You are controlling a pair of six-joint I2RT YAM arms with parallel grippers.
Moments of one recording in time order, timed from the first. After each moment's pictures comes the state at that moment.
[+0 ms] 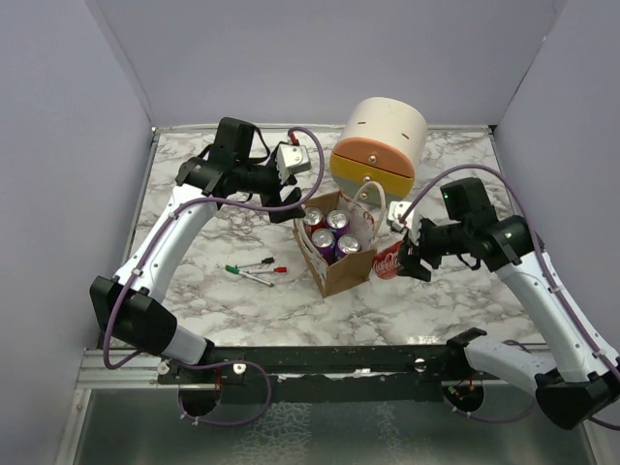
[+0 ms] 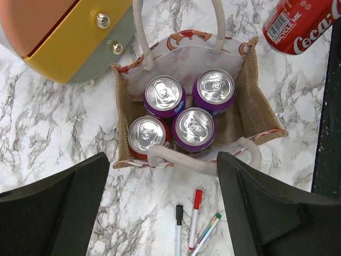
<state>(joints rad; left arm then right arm) -0.39 1.47 1.52 -0.81 0.77 0.63 0.43 1.01 1.13 -1.08 -0.50 -0.75</state>
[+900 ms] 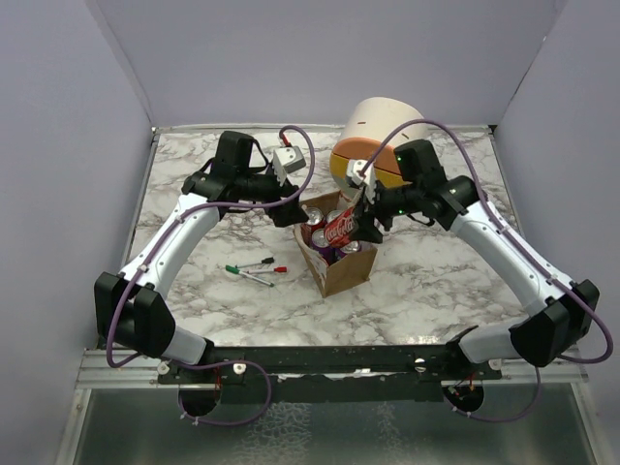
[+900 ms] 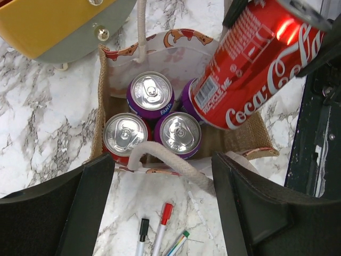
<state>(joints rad) -0.36 1.45 1.34 -0.60 0.82 0.38 0.51 1.37 1.37 -0.77 -0.65 -0.57</state>
